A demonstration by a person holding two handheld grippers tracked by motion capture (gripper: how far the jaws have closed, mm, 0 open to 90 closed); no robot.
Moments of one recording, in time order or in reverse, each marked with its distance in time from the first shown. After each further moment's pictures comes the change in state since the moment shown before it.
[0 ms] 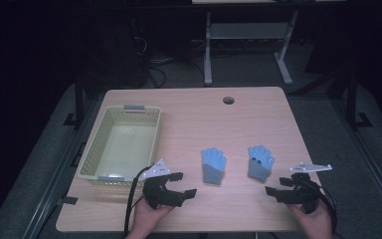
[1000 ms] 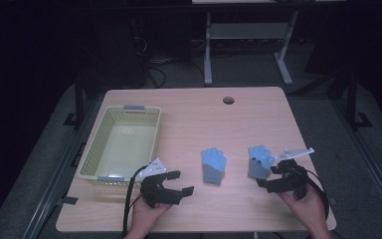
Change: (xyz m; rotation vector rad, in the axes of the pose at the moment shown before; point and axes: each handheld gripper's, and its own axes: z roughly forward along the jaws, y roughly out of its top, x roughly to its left) left arm 0.006 -0.001 -0.004 -0.030 0.016 -0.019; right arm 0.018 0.047 0.010 0.087 -0.008 -0.137
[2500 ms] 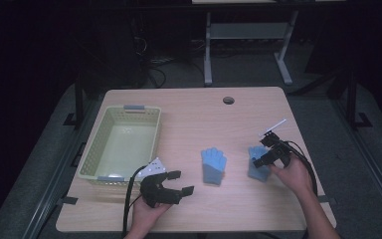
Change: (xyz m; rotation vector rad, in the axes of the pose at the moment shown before) left arm 0.000 0.001 -0.002 -0.013 -0.011 -0.002; right arm -0.046 0.064 0.058 0.325 -0.038 0.066
